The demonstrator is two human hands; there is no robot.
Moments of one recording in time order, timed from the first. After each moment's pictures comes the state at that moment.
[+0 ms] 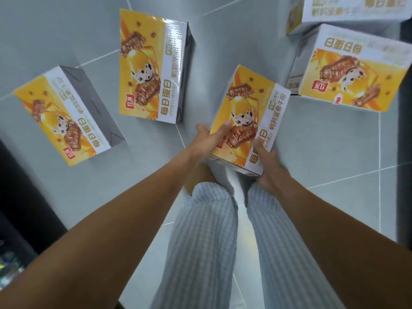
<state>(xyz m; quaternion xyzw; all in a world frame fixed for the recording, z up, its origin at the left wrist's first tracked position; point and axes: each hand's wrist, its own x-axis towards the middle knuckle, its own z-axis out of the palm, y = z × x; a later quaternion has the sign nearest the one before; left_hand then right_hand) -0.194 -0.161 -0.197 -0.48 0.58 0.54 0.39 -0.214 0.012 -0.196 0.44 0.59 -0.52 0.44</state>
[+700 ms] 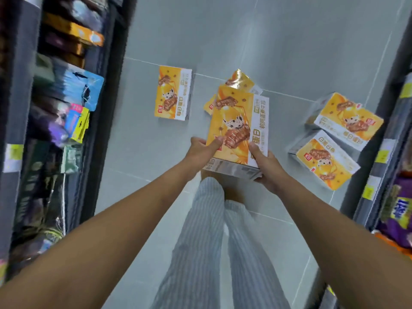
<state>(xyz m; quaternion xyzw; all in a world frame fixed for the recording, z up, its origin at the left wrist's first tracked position) -0.092 -0.193 0.106 -0.65 0.46 0.59 0.12 -0.226 -0.072 0.081 0.10 0.69 -0.35 0.62</state>
